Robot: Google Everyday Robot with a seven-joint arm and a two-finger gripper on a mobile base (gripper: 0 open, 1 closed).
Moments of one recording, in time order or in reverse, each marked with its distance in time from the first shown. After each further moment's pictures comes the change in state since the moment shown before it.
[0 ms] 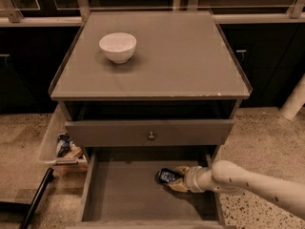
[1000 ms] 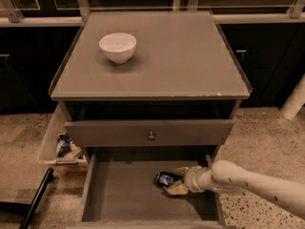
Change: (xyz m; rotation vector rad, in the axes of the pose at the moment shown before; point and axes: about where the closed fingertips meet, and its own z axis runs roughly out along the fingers) arm 0.000 0.001 0.001 -0.005 0.002 0.002
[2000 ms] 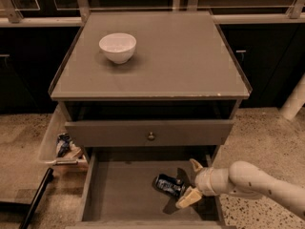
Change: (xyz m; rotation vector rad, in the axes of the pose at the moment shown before) arm -0.012 0.019 -0.064 -0.024 -0.040 -0.046
